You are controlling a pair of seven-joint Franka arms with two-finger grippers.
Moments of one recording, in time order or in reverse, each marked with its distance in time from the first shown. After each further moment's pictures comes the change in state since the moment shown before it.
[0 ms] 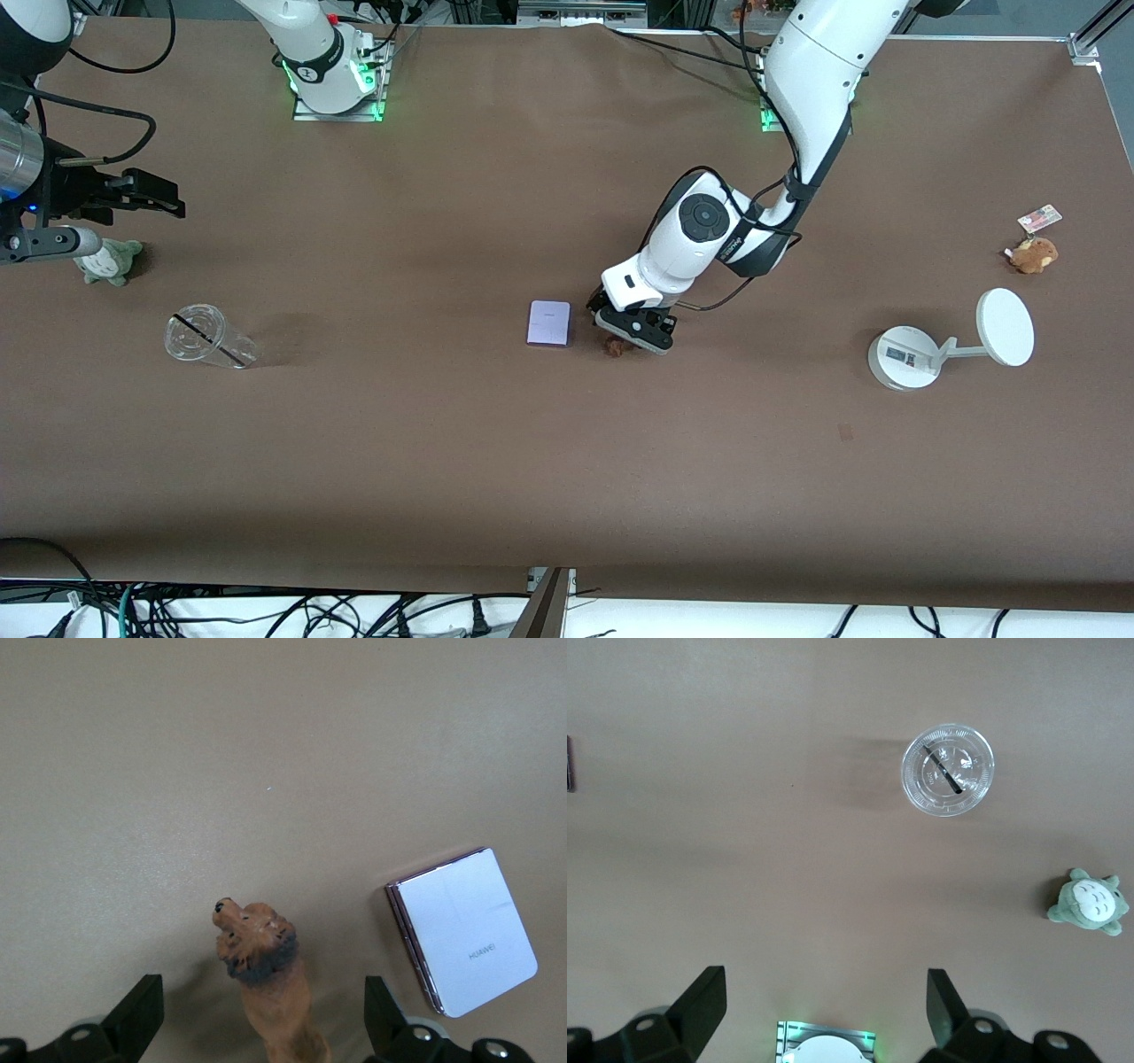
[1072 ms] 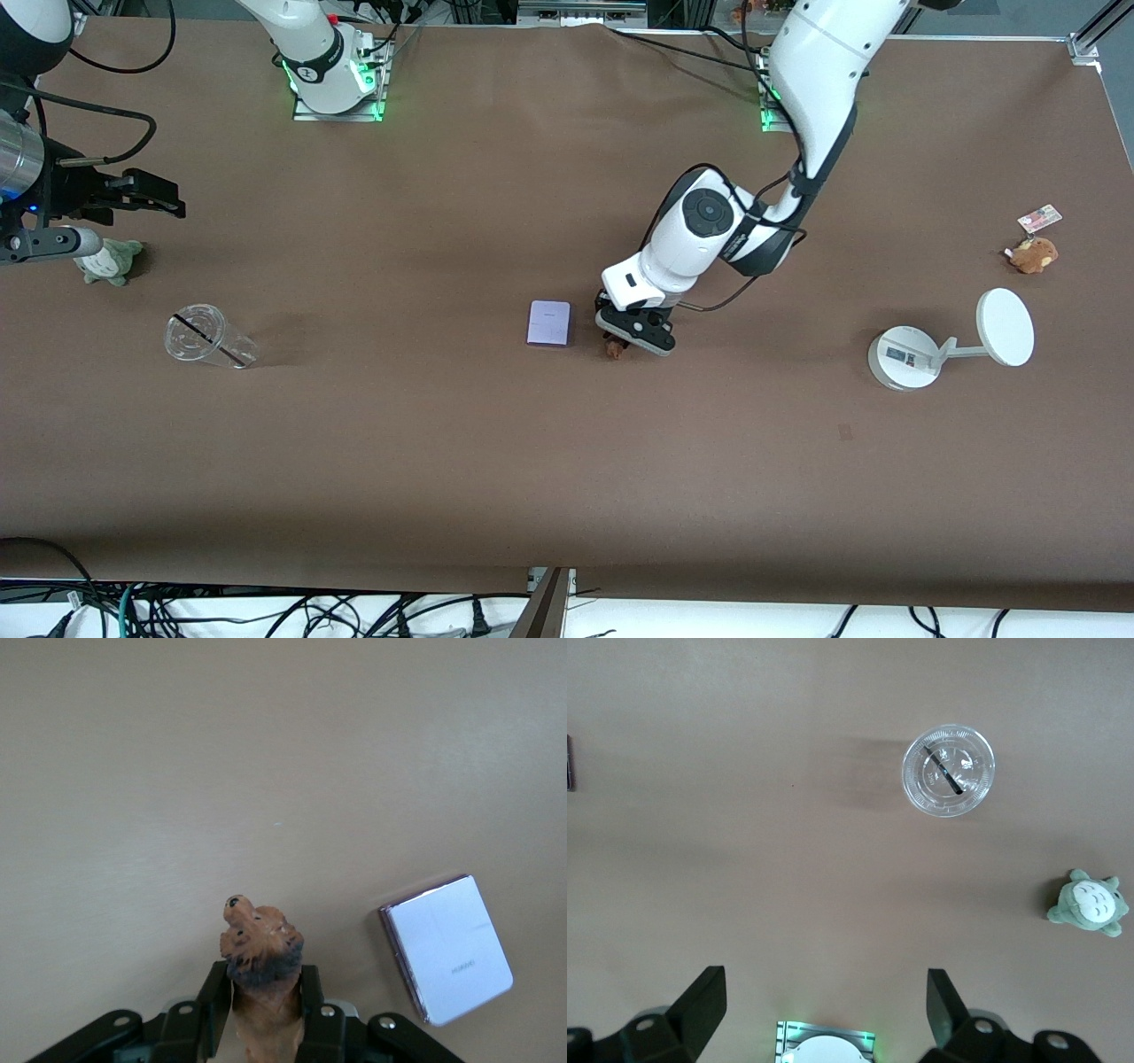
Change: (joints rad) left arm 0.015 -0.081 0.012 0.026 0.000 -0.118 0.000; right arm 0.000 0.000 0.002 0.000 0.000 0.001 -0.002
